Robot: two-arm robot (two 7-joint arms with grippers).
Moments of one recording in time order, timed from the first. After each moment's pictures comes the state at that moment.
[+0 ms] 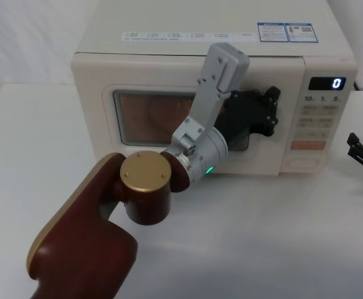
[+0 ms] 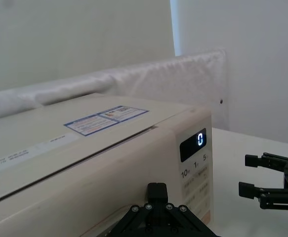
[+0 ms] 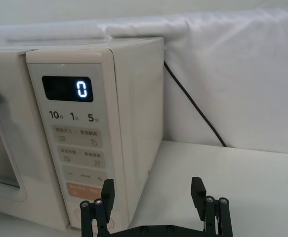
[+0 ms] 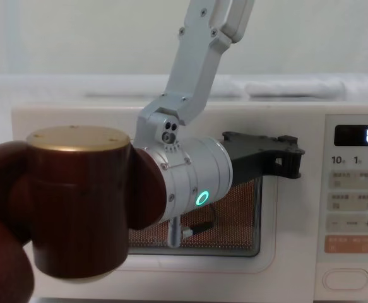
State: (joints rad) left arm -0.43 0.09 0.51 -1.47 -0.14 0.14 -0.28; right arm 0.00 0.31 0.00 -1.67 0.34 0.09 0.25
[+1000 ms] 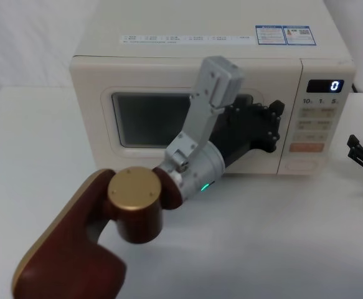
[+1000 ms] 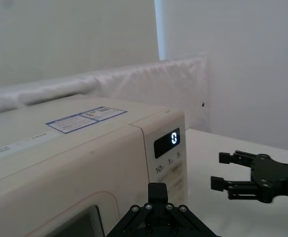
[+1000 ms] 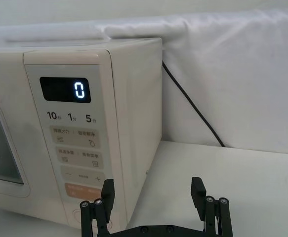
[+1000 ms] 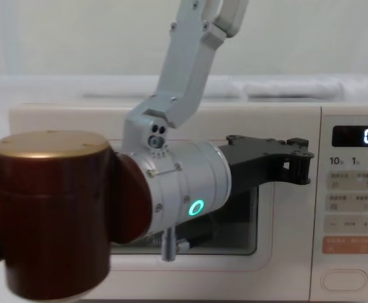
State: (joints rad) left arm -0.36 0.11 0.50 -1.56 -0.17 0.16 -0.33; right arm 0.00 0.31 0.00 -1.67 0.34 0.09 0.25
